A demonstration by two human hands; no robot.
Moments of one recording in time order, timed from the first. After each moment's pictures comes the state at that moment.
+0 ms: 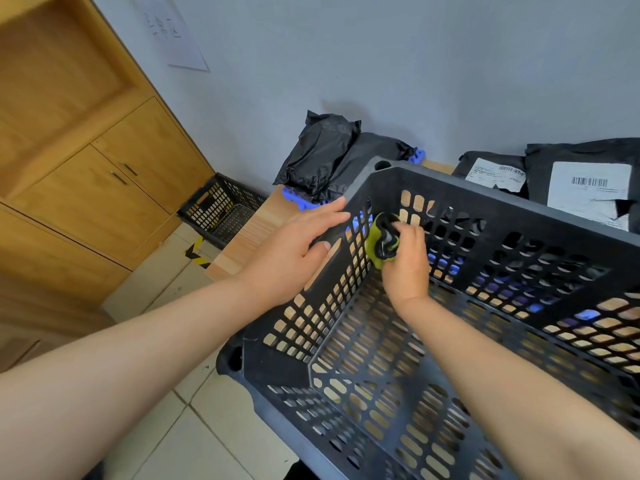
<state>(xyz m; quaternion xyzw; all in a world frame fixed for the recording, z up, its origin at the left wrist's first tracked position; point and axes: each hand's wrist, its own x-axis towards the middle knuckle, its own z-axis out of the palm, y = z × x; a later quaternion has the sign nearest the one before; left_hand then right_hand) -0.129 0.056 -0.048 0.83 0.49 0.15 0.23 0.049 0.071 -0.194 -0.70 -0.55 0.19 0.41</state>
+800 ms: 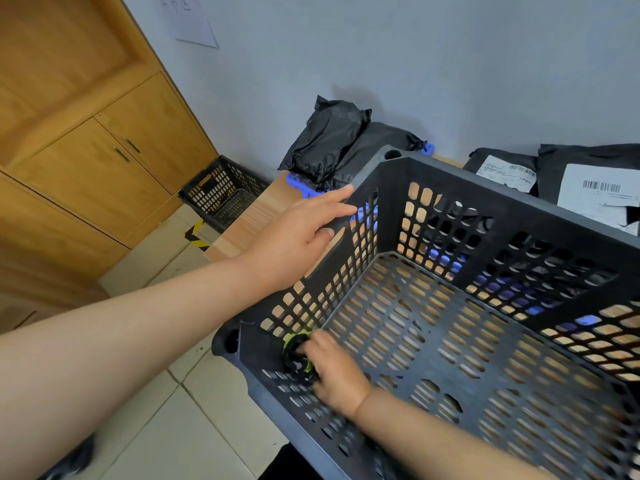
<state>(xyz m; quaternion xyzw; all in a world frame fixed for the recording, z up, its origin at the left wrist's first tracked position) -0.128 0.057 -0.049 0.83 0.50 0.14 0.22 -0.030 -0.055 -0.234 -0.44 -0.79 0.37 0.21</state>
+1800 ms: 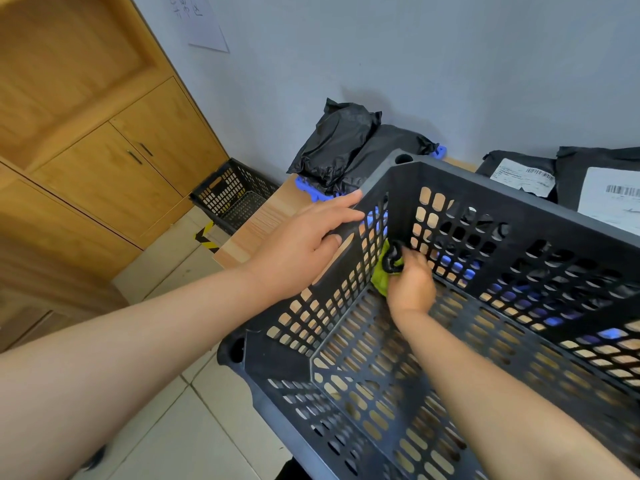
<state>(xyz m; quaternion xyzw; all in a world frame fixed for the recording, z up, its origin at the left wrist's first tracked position) -0.129 0.057 -0.050 0.83 0.49 0.16 0.21 0.036 0.064 -0.232 -0.78 -0.50 0.23 0.31</state>
